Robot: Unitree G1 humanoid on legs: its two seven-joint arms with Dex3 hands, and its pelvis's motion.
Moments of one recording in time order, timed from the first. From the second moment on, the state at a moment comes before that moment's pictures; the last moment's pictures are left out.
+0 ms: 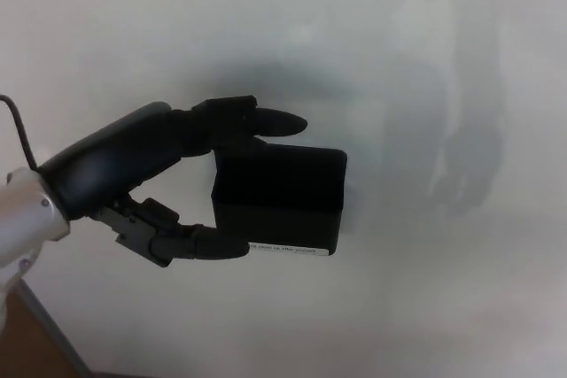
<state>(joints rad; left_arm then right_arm) -0.29 0.67 -0.13 -0.34 -0.04 0.07 -0.58 0.08 0.02 -0.45 1.01 0.33 -0.34 0.53</state>
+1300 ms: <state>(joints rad) -0.38 0.64 -0.20 -0.19 0.08 0.08 -0.57 0.07 0.00 -0.43 1.03 0.35 -0.35 0.55</state>
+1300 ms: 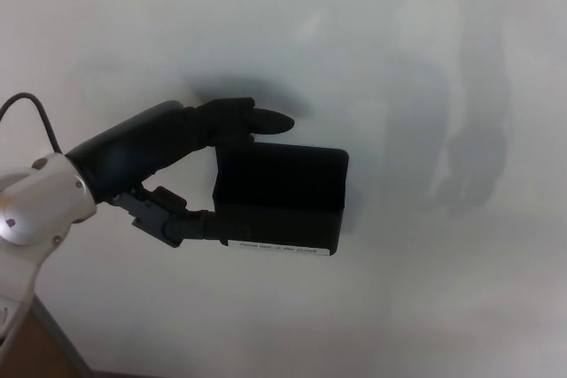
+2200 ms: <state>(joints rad) -0.41 0.72 -0.31 -0.12 0.18 0.06 -0.64 0.04 -0.01 -0.41 1.02 0.35 -0.34 0.55</state>
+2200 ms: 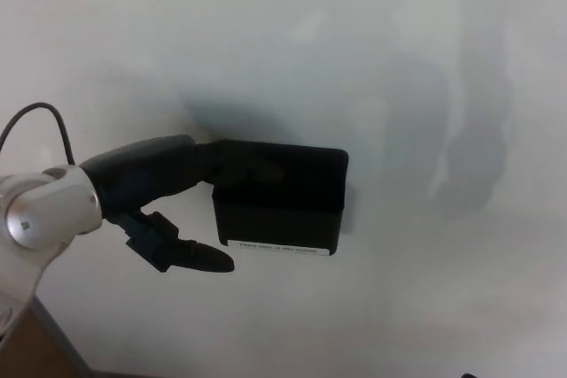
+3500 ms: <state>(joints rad) -0.59 0.65 -0.39 0.00 0.27 0.09 -0.74 0.00 -0.01 -0.41 1.04 0.36 -0.34 0.55</state>
